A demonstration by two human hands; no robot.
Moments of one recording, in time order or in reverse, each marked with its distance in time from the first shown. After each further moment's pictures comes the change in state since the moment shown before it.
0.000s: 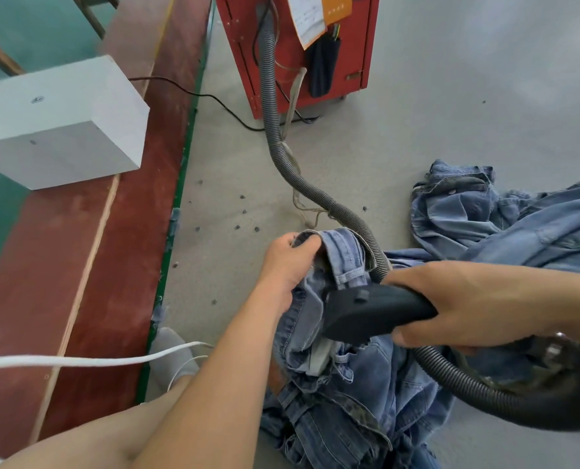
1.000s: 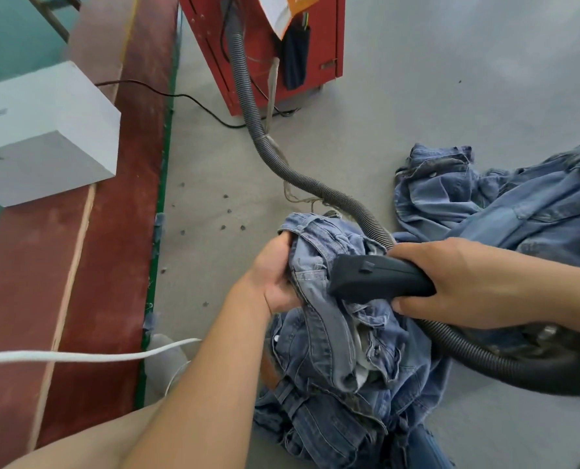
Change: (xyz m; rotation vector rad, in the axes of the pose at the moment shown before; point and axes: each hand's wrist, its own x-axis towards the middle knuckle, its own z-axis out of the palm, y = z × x) left_hand -0.003 0.003 0.007 -0.646 -0.719 -0.399; right_hand -0.009 0.032 0.012 -0.125 0.289 -0.024
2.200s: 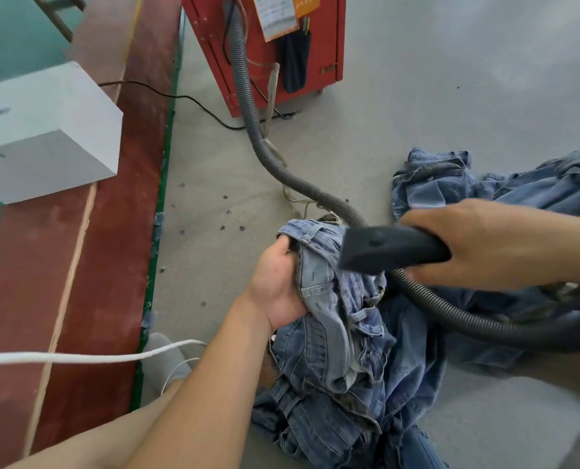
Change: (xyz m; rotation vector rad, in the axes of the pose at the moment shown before) left_hand -0.012 -0.023 0.015 0.010 -0.041 0.173; right_hand -0.005 -0.005 -0.042 -0.159 0.045 -0.007
